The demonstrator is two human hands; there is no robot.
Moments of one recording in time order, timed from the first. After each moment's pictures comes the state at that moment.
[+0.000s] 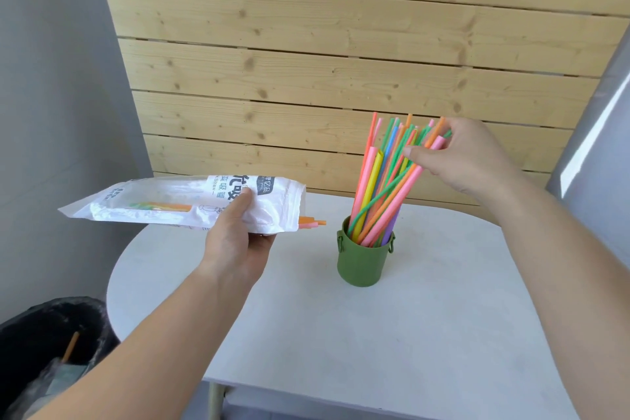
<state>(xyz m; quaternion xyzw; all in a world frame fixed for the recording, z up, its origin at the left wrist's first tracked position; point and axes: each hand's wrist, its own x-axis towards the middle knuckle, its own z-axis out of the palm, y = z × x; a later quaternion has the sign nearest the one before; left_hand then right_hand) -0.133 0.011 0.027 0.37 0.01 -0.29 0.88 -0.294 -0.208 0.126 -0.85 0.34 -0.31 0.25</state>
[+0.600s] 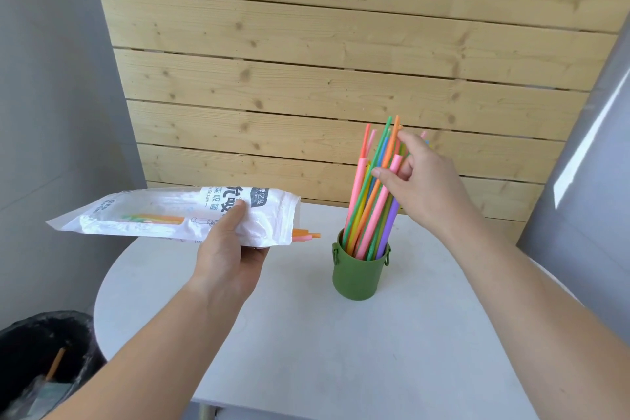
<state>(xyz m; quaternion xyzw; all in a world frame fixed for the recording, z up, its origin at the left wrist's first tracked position) -0.135 0.013 0.030 0.36 0.02 -0.30 0.88 -0.270 -0.196 0.093 -0.88 0.26 -0.35 0.17</state>
